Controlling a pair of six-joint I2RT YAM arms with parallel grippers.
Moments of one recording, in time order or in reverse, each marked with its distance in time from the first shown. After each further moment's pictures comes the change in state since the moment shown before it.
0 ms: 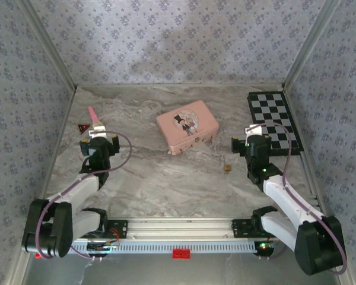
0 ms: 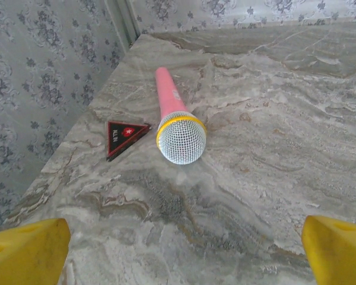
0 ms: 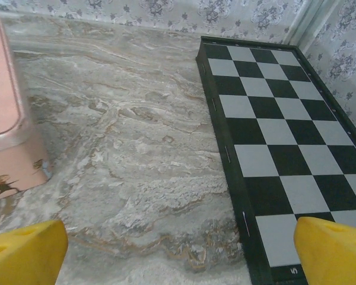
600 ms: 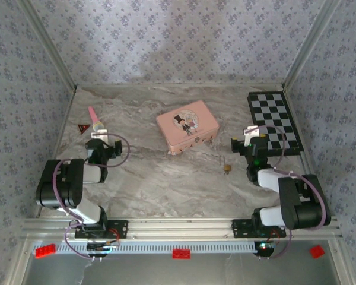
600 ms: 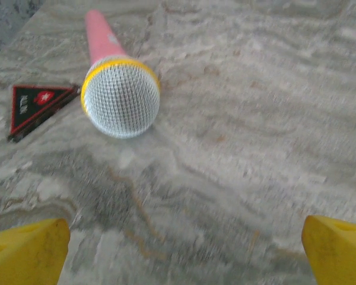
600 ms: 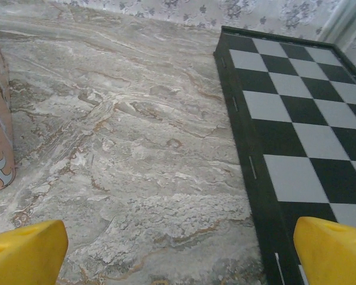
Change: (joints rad) left arm 0.156 0.409 -0.012 0.381 0.319 0.028; right arm -0.151 0.370 -0.114 0.563 -0.216 -0.117
